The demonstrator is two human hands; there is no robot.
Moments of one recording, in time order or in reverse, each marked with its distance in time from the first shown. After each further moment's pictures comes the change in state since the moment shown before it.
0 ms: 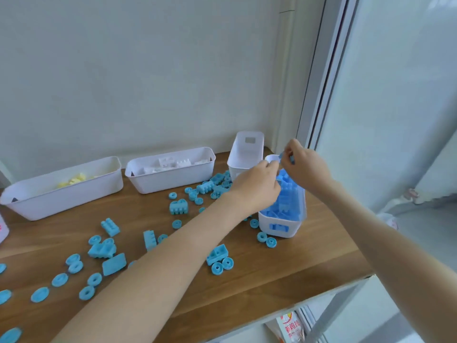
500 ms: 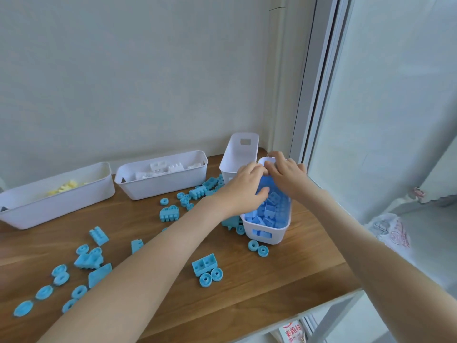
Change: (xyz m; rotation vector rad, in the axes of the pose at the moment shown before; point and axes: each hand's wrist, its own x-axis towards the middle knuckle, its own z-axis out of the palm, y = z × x) left_hand 0.020 -0.026 0.018 -0.125 -0.088 0.051; right_hand 0.005 0.012 0.030 -0.167 -0.247 -0.126
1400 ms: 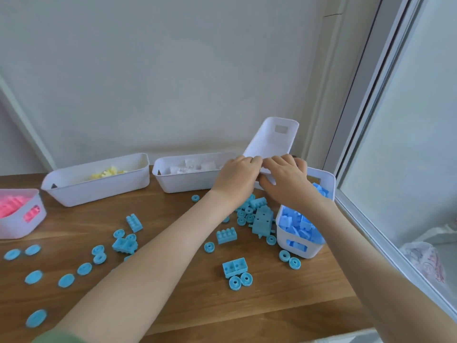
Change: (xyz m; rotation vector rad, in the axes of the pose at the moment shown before) left_hand -0.030 -0.046 -0.044 0.403 0.349 -0.066; right_hand 0.014 -0.088 -0.007 0.051 0.175 -0.195
